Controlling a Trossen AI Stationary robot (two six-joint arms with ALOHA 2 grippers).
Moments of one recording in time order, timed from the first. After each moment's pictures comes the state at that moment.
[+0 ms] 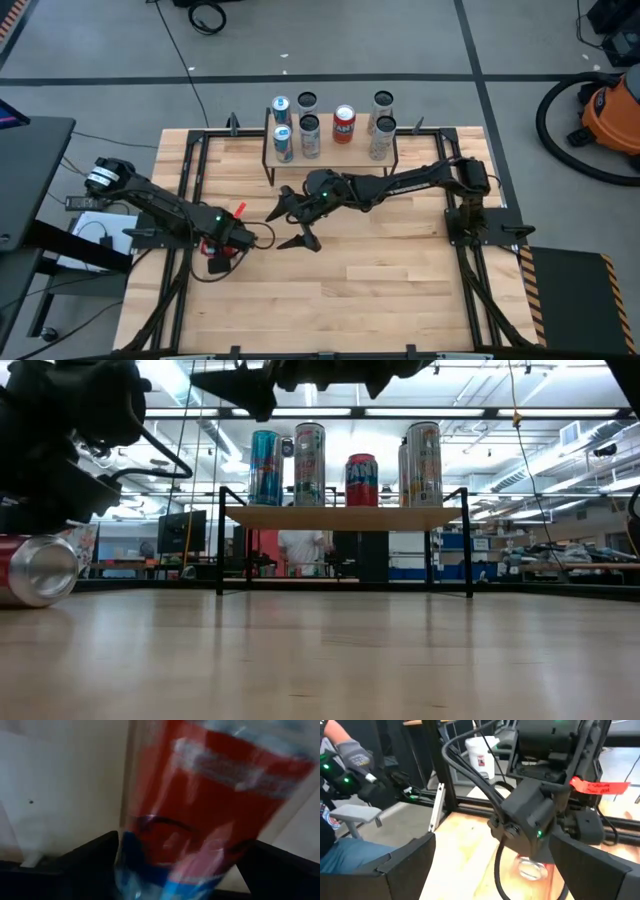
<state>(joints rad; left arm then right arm) -0.32 1.33 0.66 -1.05 0.10 -0.51 0.01 1.94 1.50 0.17 -0.45 -0.01</state>
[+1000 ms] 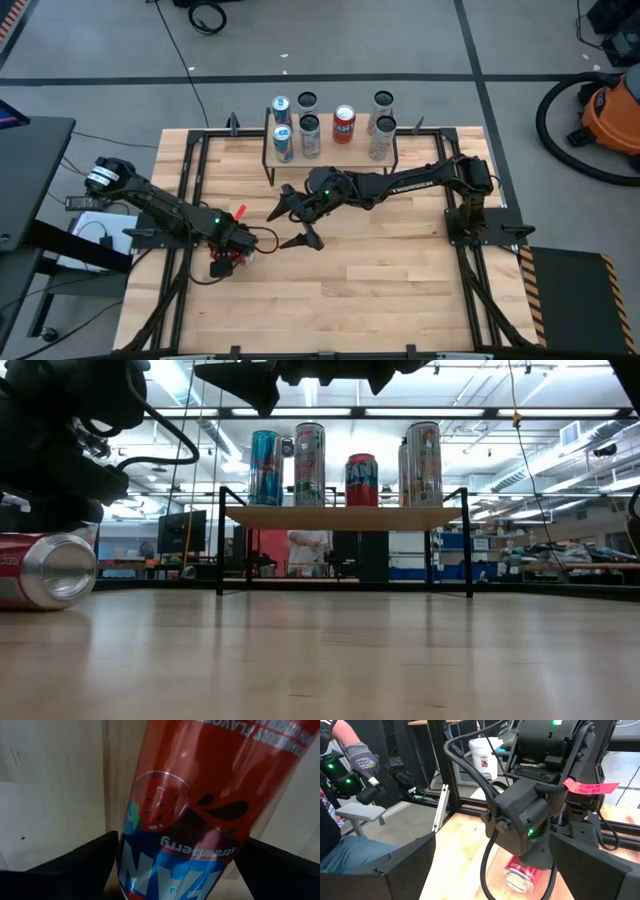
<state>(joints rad) -0.35 1.33 0.68 -0.97 0.10 -0.46 0.01 1.92 1.50 0.16 -0.48 -0.03</state>
